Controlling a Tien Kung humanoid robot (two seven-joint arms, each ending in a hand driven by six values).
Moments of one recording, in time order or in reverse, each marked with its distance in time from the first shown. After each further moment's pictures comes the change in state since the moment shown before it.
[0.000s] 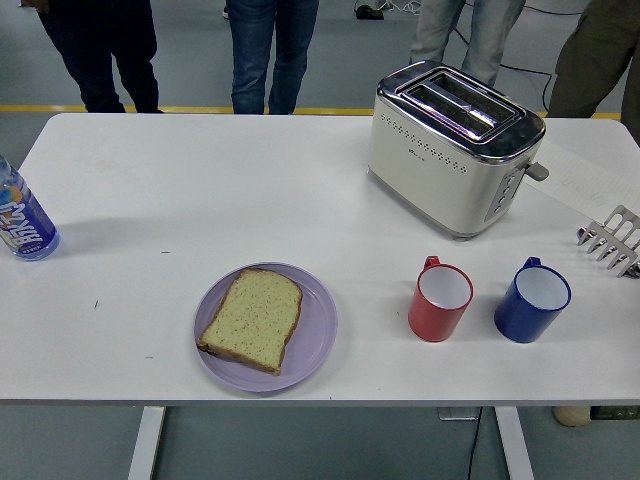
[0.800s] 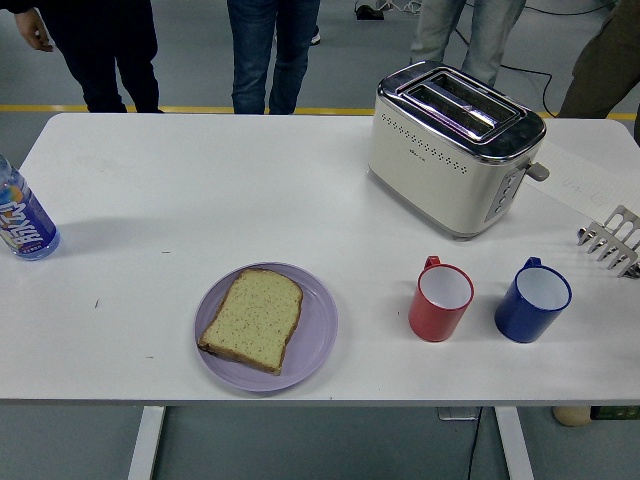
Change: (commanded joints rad) left arm -0.015 0.000 0.022 0.000 -0.037 0.006 -0.004; right arm 0.106 -0.056 -0.145 0.028 -0.090 -0.129 0.092
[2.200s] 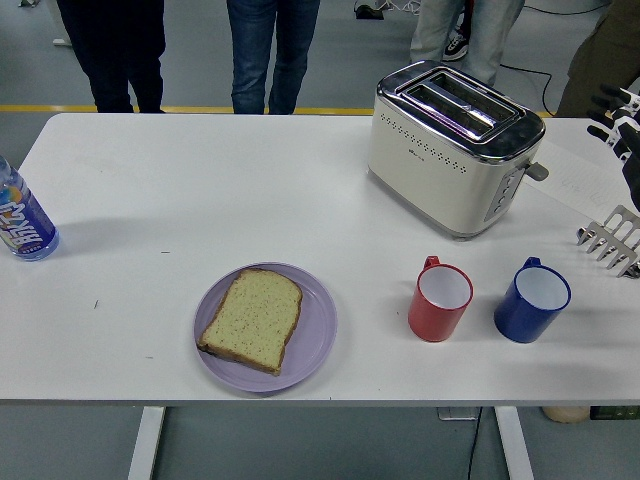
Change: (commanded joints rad) left arm 0.003 0.009 0.005 0.000 -0.005 0.004 0.001; right arm 0.204 -0.140 -0.259 0.033 -0.302 0.076 -0.168
